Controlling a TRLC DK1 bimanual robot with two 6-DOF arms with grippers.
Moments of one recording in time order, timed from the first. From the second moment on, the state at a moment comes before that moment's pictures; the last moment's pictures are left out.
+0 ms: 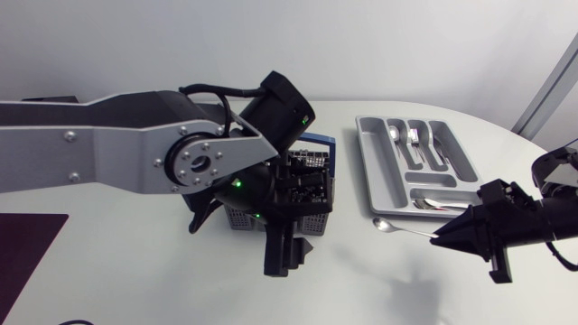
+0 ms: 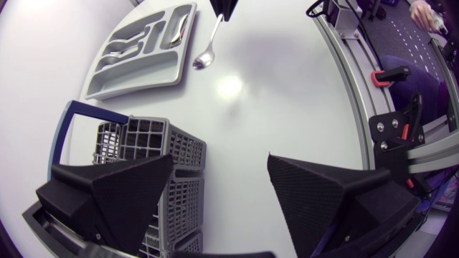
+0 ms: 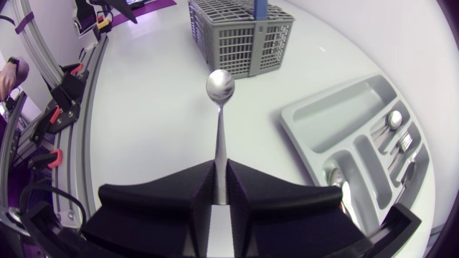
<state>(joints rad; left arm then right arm) -0.87 1.64 1.21 -0.60 0.15 0.78 -0.40 1.44 0.76 -0.90 -0.75 -1.52</state>
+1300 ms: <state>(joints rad) -0.84 1.57 1.19 -0.59 0.15 0.78 -0.56 2.07 1.33 -0.83 -0.65 -1.70</state>
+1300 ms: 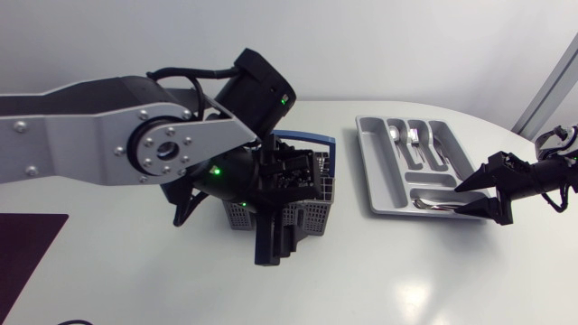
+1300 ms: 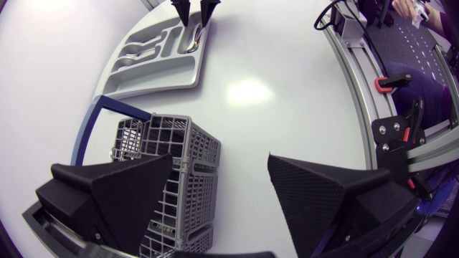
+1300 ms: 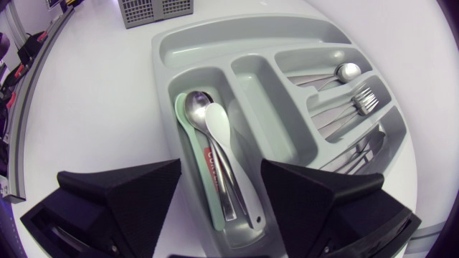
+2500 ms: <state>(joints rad) -0.49 1.36 0.75 -0.40 0.15 0.79 0.08 1.71 1.17 -0.37 -0.64 -0.73</state>
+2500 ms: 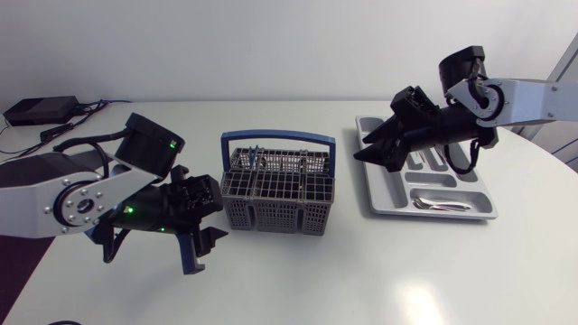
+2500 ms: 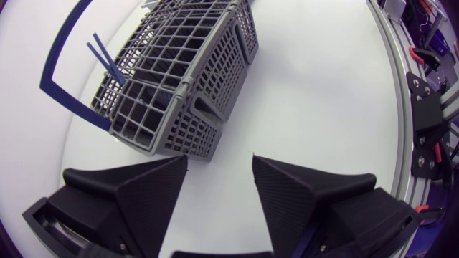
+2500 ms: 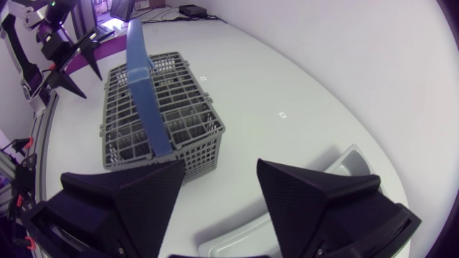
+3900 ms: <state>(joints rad) -0.26 1.53 0.82 -0.10 0.22 0.83 0.21 1.47 1.02 -0.38 -0.59 -0.57</state>
